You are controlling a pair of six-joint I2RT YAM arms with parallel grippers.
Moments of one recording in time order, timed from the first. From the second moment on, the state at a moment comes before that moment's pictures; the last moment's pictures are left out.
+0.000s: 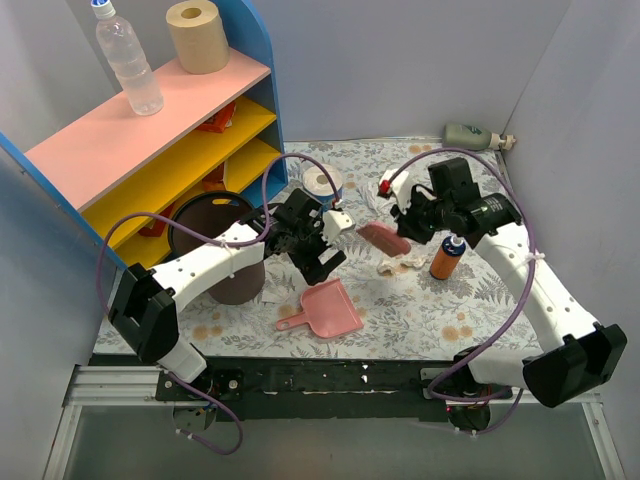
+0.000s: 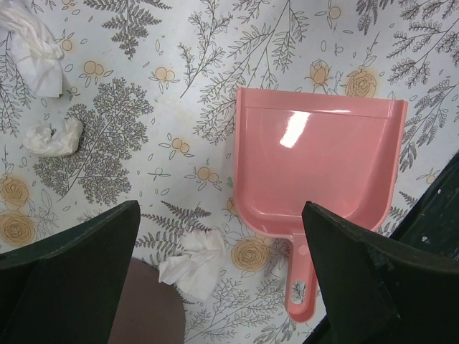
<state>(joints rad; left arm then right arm) -0.77 1.55 1.26 -0.69 0.19 0.26 0.43 1.24 1.25 -0.92 -0.34 -0.58</state>
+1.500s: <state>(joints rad) -0.83 1.41 0.91 -0.79 0.33 0.50 0.43 1.18 1.13 -0.69 -0.11 -0.44</state>
